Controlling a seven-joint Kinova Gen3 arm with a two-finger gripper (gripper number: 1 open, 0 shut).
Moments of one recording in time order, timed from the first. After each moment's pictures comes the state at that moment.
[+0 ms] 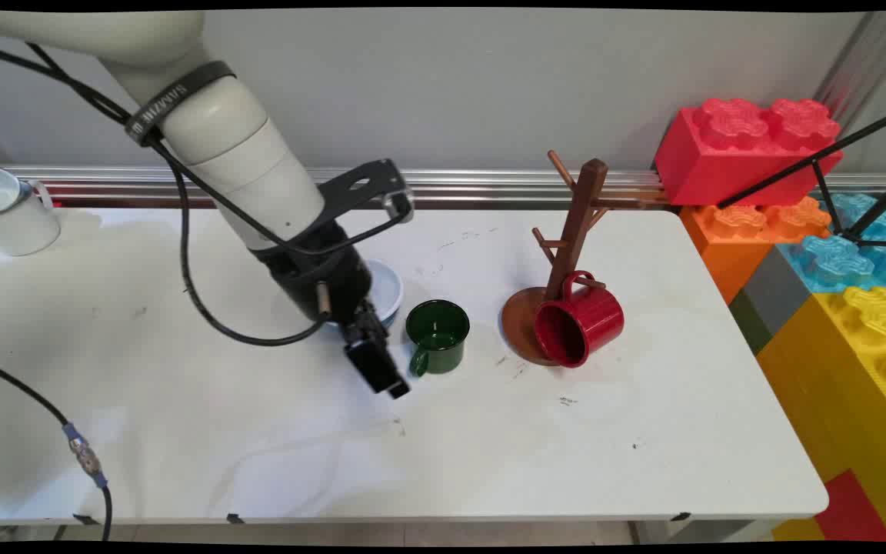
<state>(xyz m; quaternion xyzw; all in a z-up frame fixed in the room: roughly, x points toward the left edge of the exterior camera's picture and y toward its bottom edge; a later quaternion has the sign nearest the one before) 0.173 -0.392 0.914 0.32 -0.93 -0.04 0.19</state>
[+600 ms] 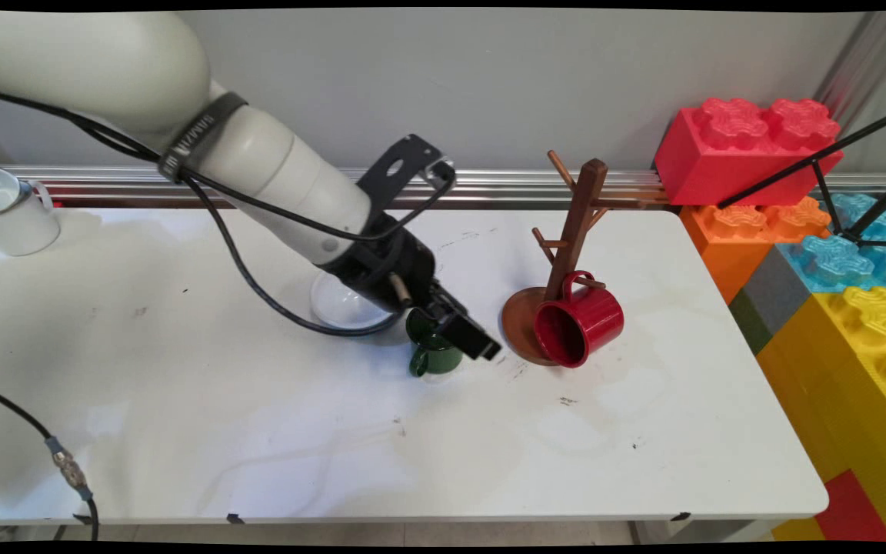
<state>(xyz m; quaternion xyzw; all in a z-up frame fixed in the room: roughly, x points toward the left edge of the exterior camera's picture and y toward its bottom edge) 0.143 -0.393 0.897 0.39 -0.86 0.02 0.32</state>
